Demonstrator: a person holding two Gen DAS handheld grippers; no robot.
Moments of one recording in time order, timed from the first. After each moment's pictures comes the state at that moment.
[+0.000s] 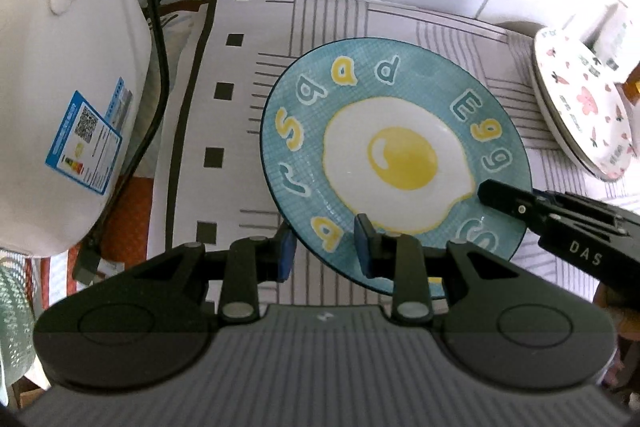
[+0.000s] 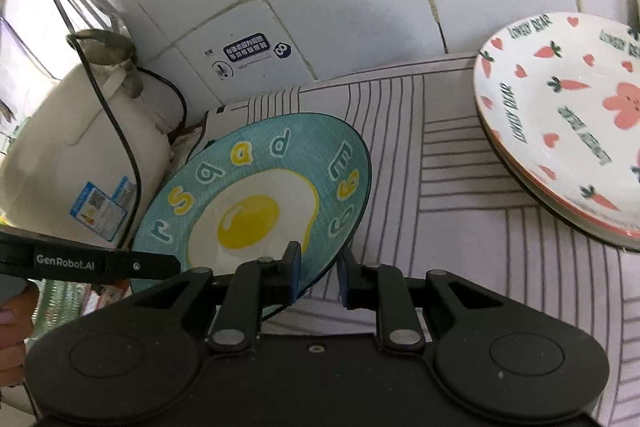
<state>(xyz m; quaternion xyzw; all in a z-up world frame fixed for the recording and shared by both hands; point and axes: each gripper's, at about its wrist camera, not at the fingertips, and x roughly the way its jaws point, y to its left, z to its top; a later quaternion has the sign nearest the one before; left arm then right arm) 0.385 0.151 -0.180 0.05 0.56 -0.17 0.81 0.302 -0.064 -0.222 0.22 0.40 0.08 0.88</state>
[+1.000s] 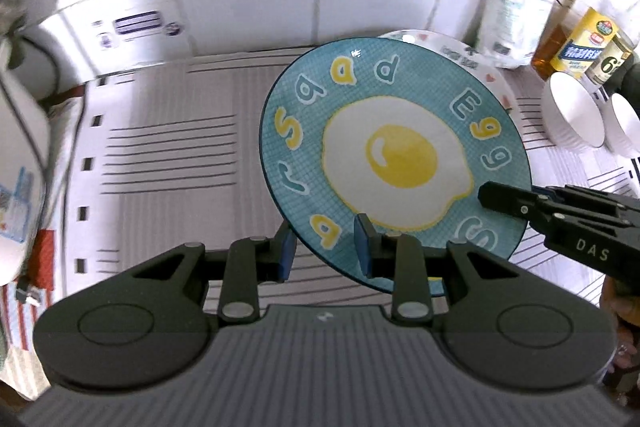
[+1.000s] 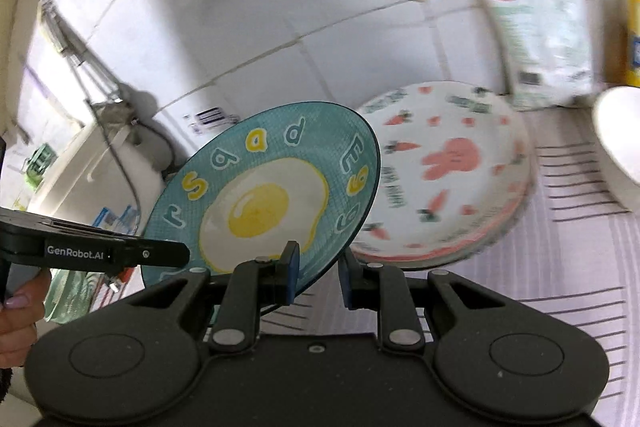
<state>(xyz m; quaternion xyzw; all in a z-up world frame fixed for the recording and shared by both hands) 0.333 -0.007 -0.127 0.08 0.52 -0.23 0.82 0.224 -0.204 -0.168 0.22 0.37 0.07 0.90</state>
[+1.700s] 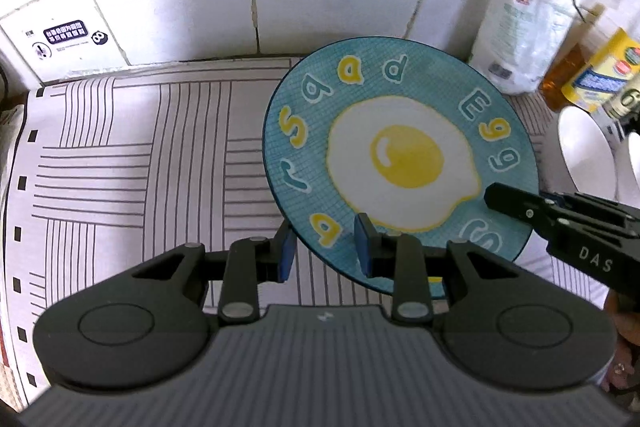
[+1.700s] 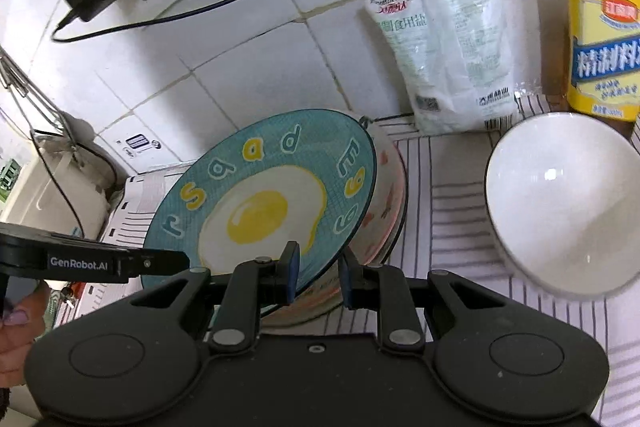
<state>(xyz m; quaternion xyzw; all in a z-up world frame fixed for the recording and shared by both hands) 0.368 -0.091 -0.155 0.06 0.54 -0.20 0.81 0.257 -0.299 -0.179 0.21 0.40 0.05 0.89</state>
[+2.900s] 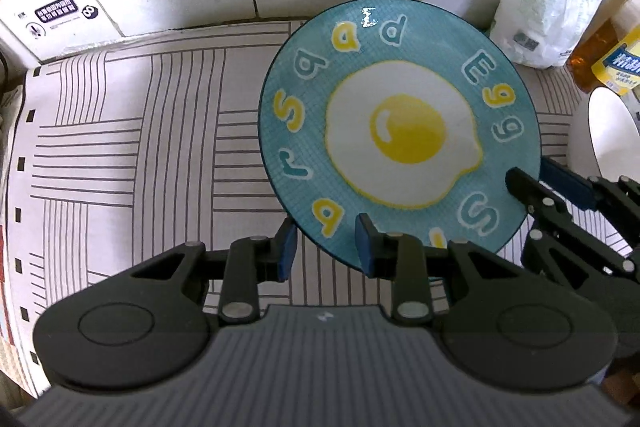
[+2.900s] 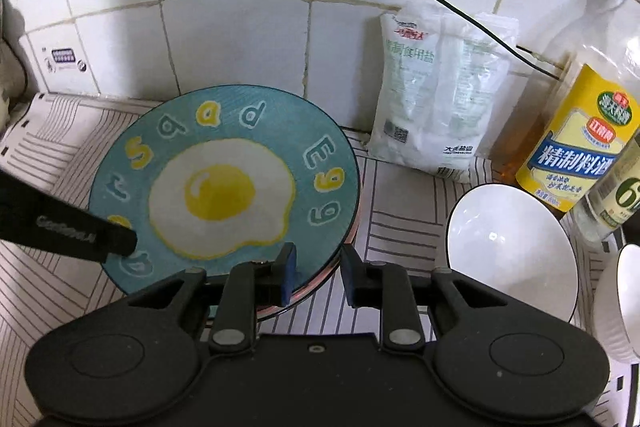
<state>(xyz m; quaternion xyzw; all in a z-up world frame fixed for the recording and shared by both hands) 0.371 -0.111 -0.176 0.09 0.58 -0.17 0.79 0.277 -0.248 -0.172 0.00 0.44 -0.07 0.90</state>
